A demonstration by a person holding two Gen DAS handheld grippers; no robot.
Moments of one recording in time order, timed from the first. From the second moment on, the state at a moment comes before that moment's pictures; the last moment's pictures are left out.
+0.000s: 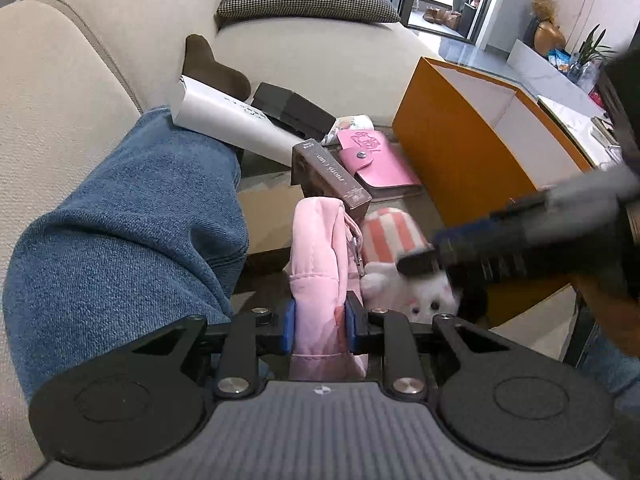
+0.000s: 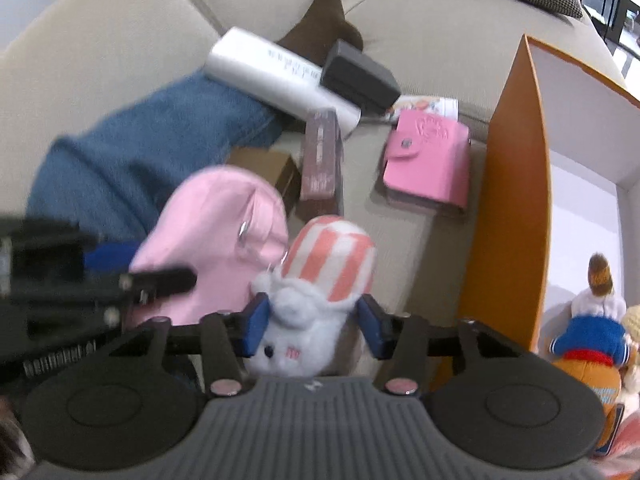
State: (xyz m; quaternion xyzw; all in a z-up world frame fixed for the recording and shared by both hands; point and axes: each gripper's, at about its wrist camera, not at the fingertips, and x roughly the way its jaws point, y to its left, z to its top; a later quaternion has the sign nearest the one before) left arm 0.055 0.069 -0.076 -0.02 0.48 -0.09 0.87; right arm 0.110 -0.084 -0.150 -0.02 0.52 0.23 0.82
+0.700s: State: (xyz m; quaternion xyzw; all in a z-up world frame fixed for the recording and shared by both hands) left arm 0.063 0.062 -0.097 0.00 0.48 -0.06 0.87; right arm 0.101 -0.092 -0.158 0.07 0.56 0.14 0.81
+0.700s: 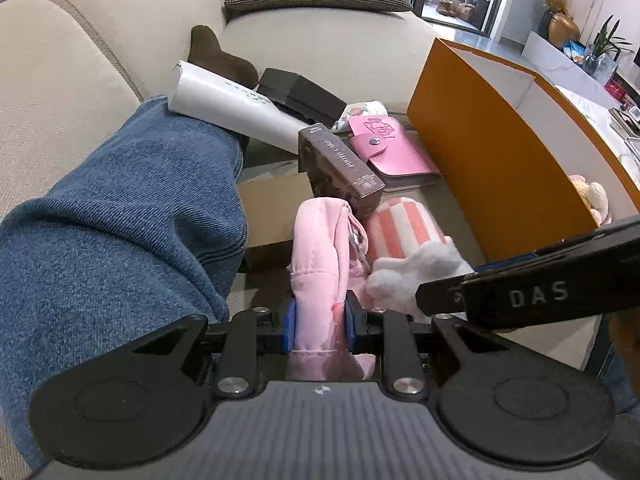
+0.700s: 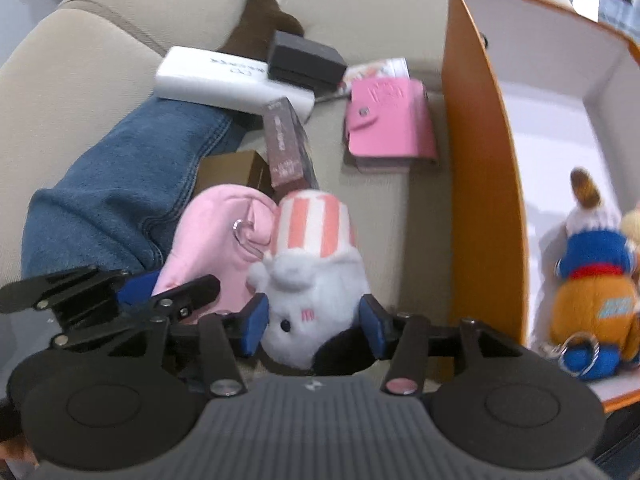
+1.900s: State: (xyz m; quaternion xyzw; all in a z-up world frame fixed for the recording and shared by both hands) left arm 0.070 0.020 0.034 -0.09 0.35 -0.20 0.91; right arm 0.068 -0.194 -0.035 0.04 0.40 0.17 0.90
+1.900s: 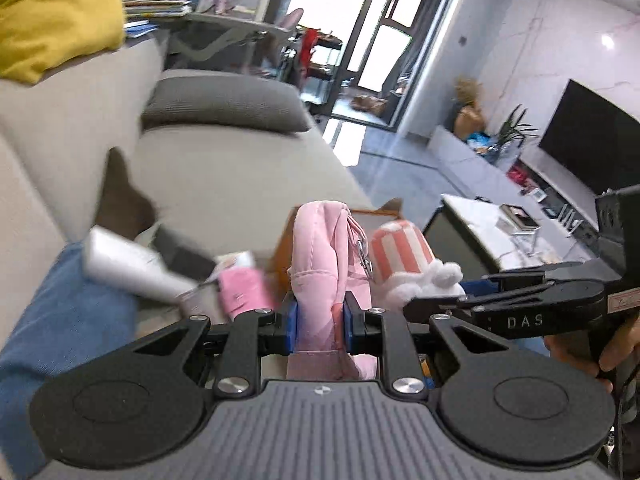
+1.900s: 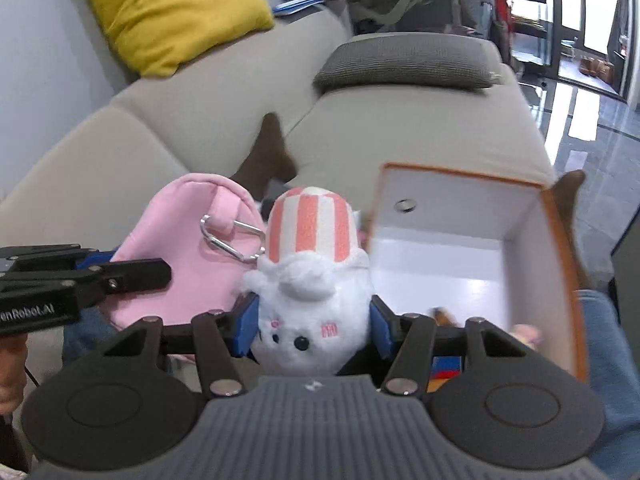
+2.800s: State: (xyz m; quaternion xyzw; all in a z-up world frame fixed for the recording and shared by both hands) left arm 0.149 -0.048 0.004 -0.07 0.42 -0.22 0.88; right arm 0.164 -0.232 -0.172 0.09 0.65 0.20 0.73
